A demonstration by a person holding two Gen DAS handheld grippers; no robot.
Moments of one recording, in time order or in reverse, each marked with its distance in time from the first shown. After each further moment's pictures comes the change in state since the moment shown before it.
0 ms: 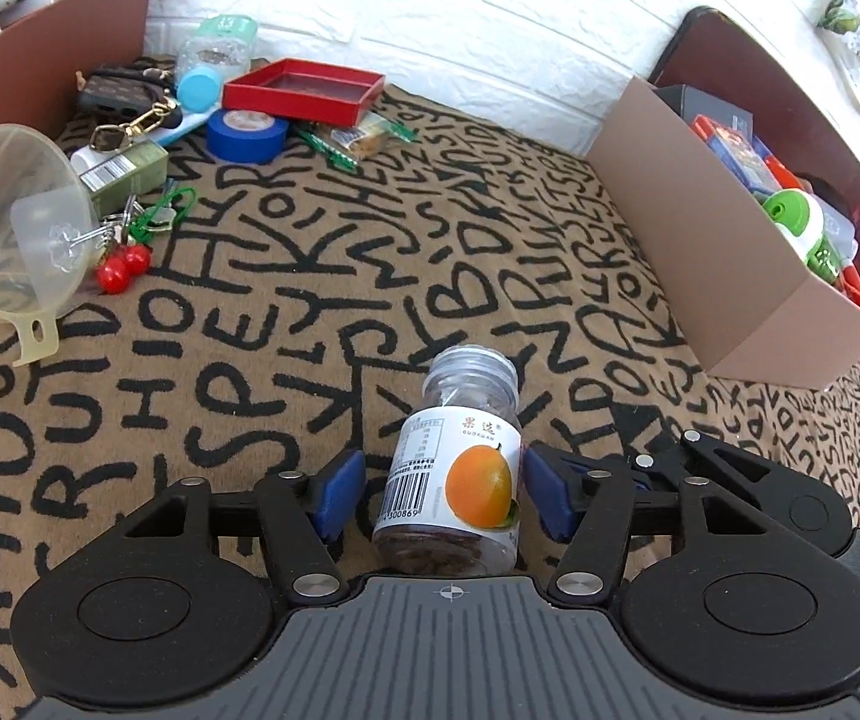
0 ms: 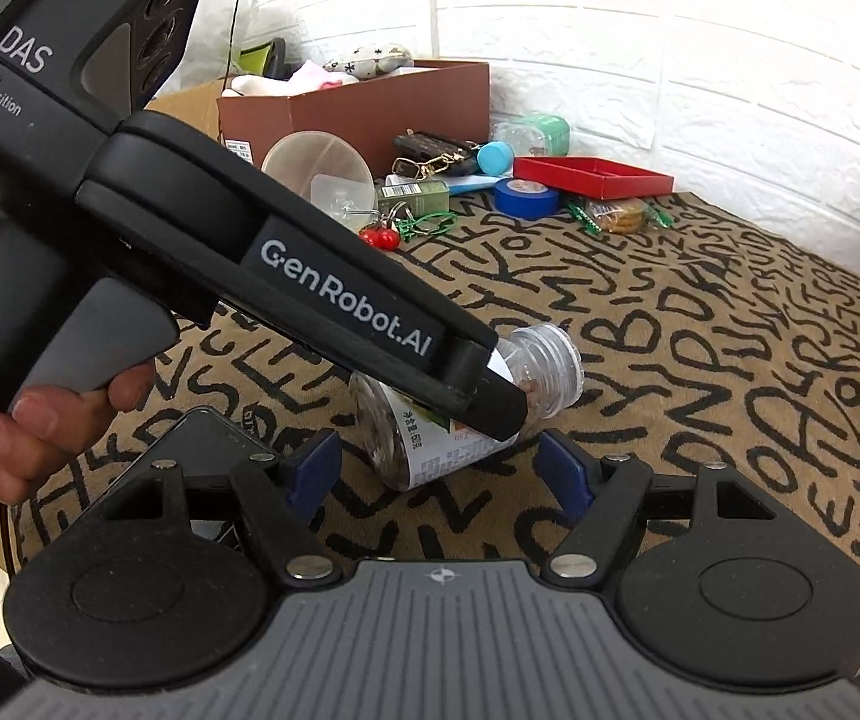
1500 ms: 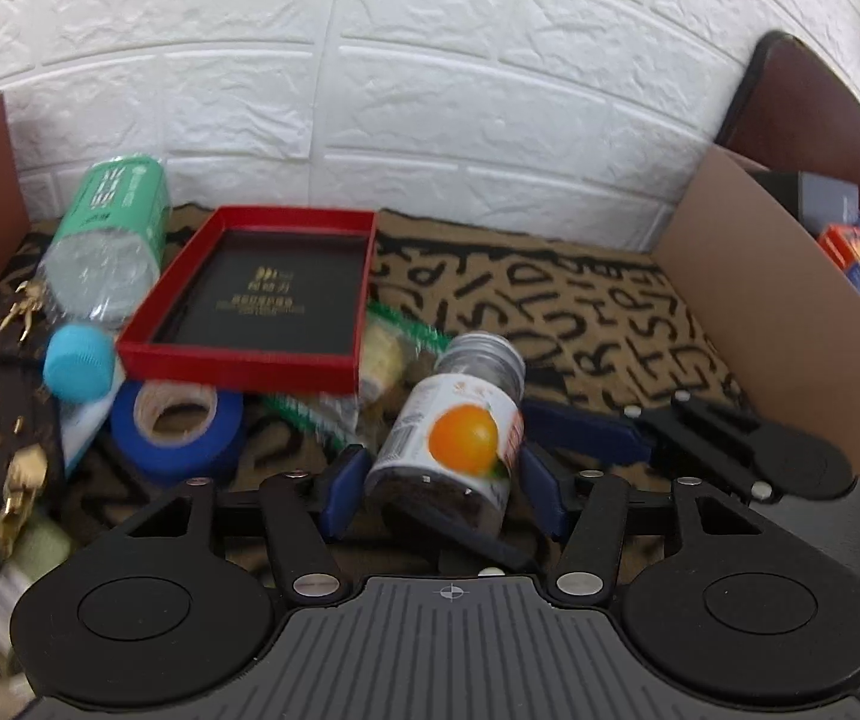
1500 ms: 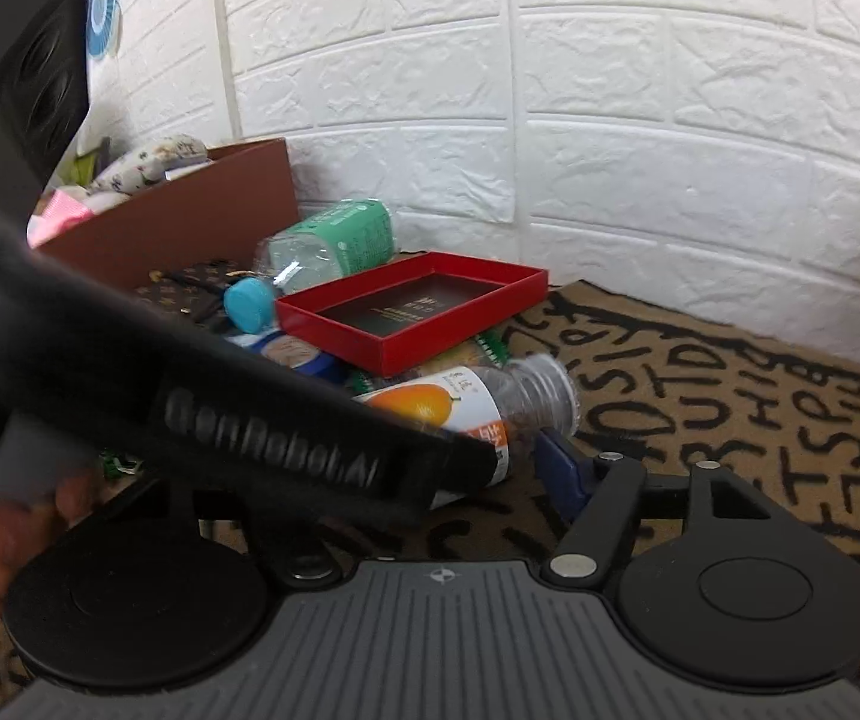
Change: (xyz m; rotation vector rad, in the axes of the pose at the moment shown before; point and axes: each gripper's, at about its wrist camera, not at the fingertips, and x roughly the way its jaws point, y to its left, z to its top) left arm 0.103 0.023 0.144 0.145 -0.045 0.032; right arm 0.120 -0.127 0.094 0.165 -0.123 -0.103
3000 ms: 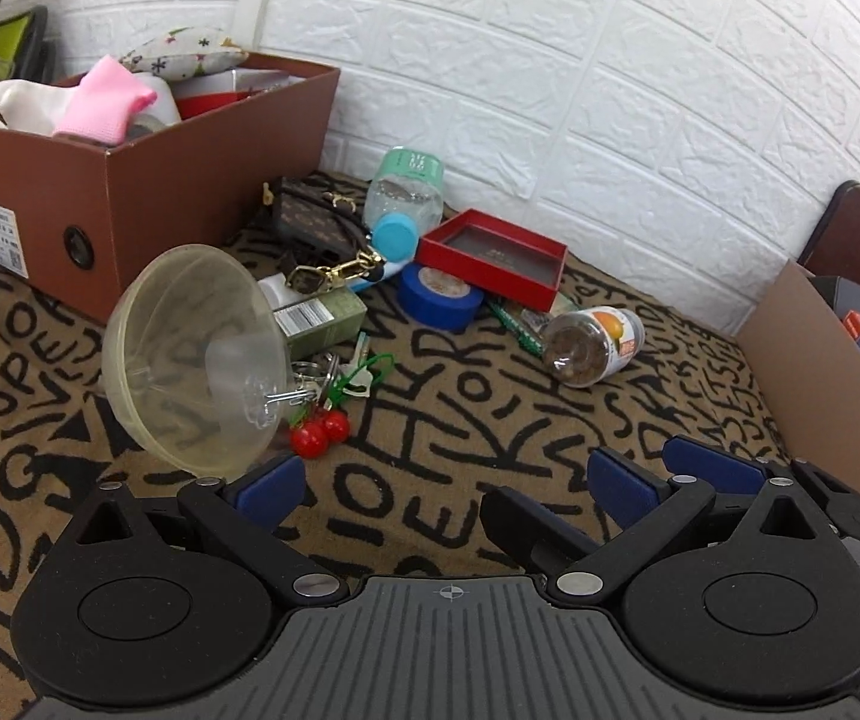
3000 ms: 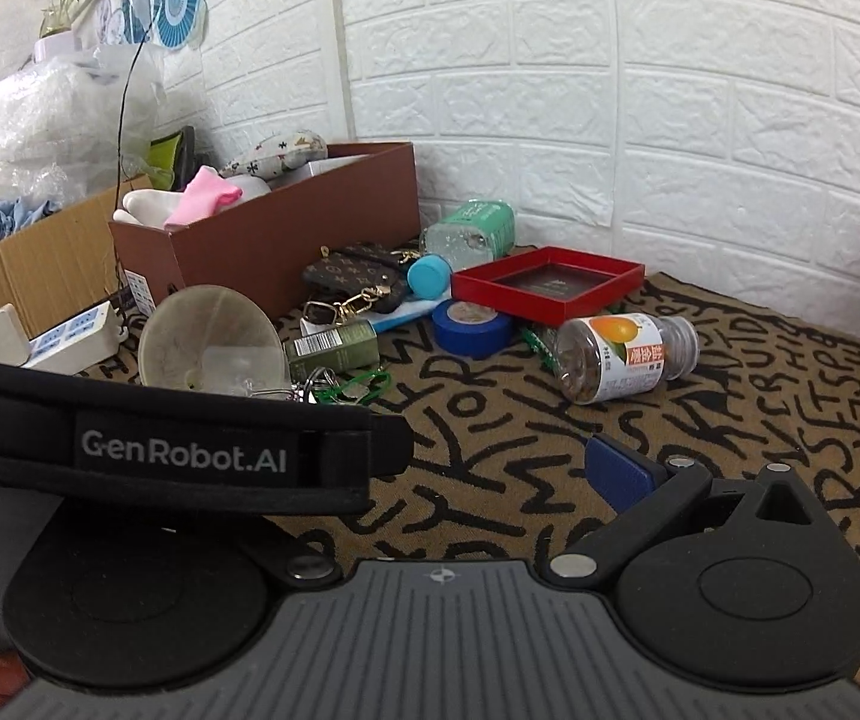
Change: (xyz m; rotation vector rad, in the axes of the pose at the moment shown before) left arm -0.119 0.018 -0.107 -0.297 -0.218 0.219; right arm -0.072 0.094 -0.028 -0.038 -0.001 0.010
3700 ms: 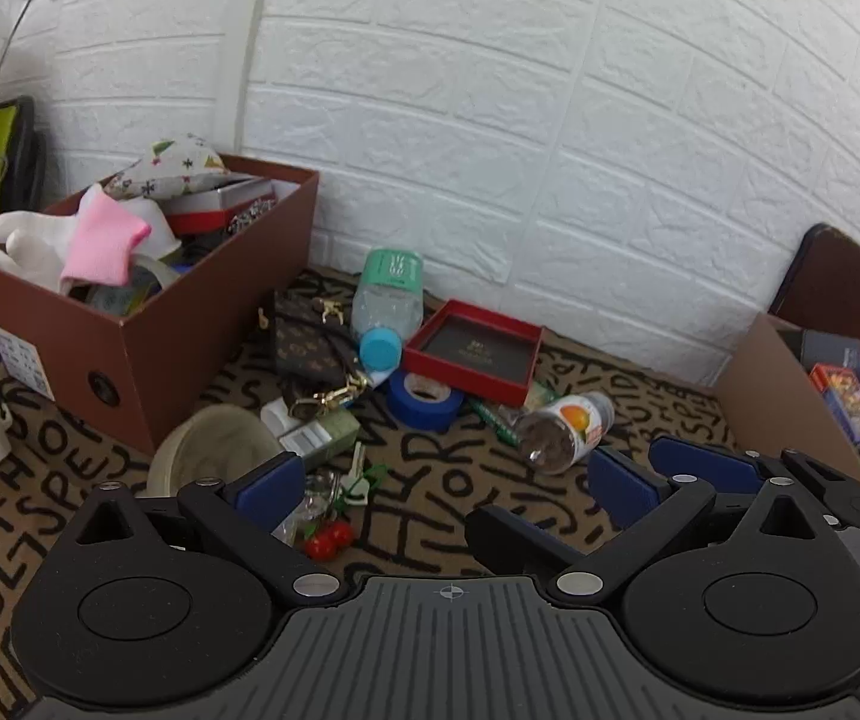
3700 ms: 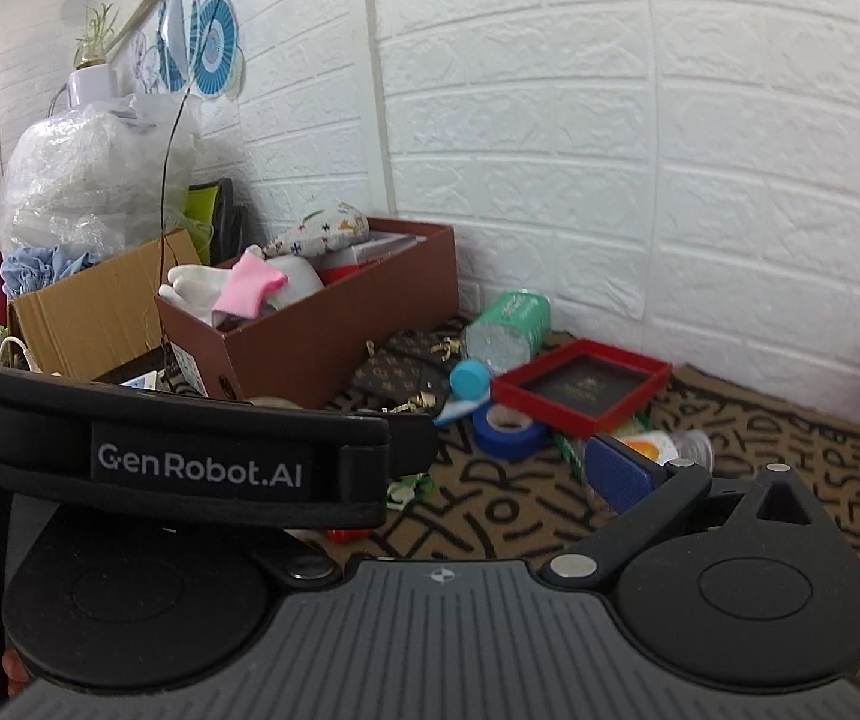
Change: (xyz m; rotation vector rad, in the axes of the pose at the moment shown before) left arm -0.038 -0.016 0.042 0.070 -0.079 0.013; right arm -0.027 0.009 0.050 -0.021 -0.059 0.064
